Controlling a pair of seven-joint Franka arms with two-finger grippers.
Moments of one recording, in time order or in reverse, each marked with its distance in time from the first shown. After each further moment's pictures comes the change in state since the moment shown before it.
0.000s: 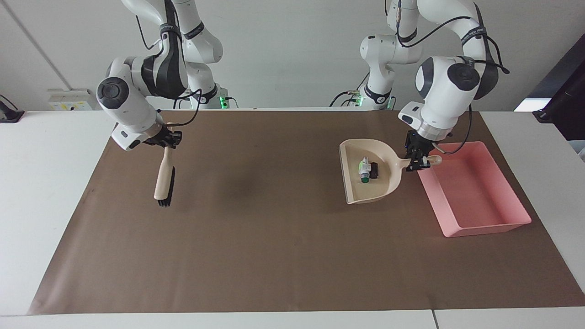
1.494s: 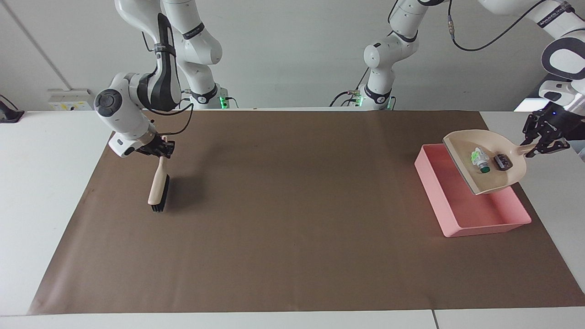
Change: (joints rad) left arm 0.541 0.147 0.032 0.262 -0.029 -0.017 0.541; right arm -0.070 0.000 0.011 -0.170 0.011 0.209 -0.097
